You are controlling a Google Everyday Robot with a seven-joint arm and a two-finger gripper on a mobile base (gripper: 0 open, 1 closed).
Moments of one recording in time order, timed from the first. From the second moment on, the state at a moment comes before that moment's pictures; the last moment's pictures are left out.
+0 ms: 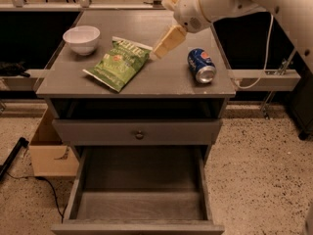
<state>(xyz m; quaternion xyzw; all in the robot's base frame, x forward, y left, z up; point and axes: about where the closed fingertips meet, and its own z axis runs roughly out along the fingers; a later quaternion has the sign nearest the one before) 0.685 -0.014 0.968 -0.61 0.63 0.14 0.46</state>
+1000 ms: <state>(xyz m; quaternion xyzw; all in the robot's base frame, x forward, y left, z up) 0.730 0.007 0.963 -0.64 0.62 0.15 0.42</state>
